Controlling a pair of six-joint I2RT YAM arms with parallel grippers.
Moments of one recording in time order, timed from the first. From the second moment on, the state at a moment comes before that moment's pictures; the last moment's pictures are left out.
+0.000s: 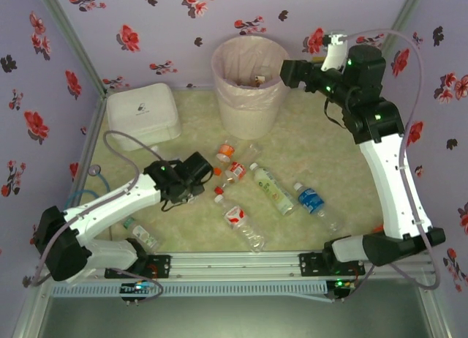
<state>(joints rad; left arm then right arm) -0.88 1.27 1.05 -1.00 -0.34 -1.17 0.29 1.35 1.79 -0.63 -0.26 0.27</state>
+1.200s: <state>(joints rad) -0.76 1.29 1.21 -0.45 0.34 -0.26 0.53 1.60 1.74 -0.56 -0.46 0.51</state>
